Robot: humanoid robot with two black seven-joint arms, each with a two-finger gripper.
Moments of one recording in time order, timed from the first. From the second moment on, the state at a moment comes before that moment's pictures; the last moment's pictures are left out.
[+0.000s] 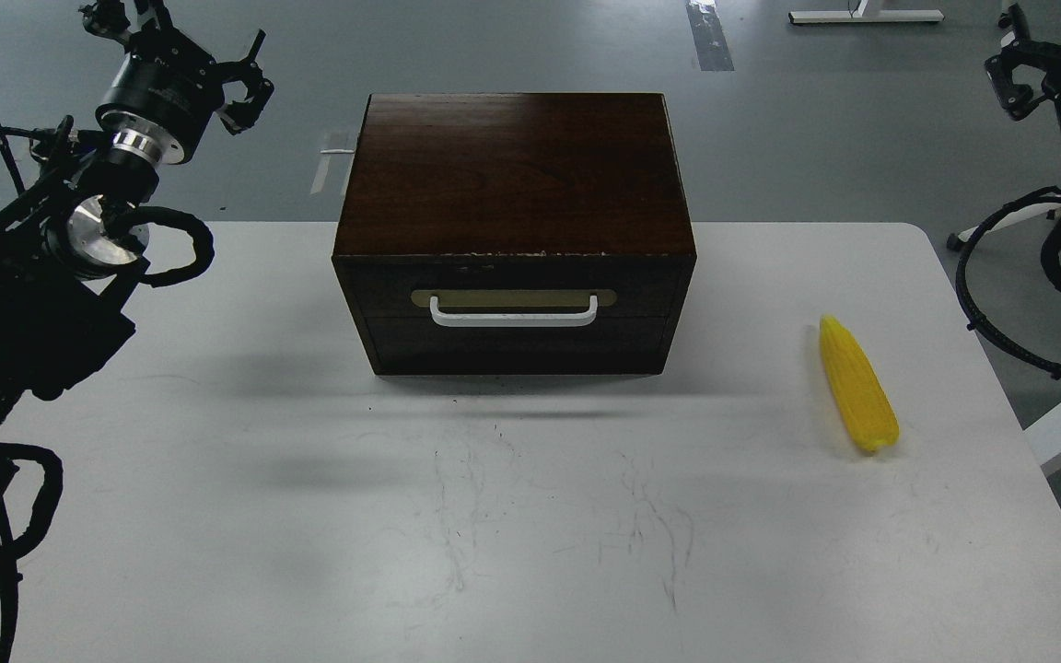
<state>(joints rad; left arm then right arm) -1.05 0.30 -0.63 -0.35 -0.20 -0.49 -0.35 0.97 -0.48 0.79 0.40 0.27 0.49 0.27</state>
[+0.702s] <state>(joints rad) -1.08 0.39 -0.58 -0.40 -0.05 -0.49 -0.34 0.98 -0.50 0.79 0.40 0.27 0.49 0.28</state>
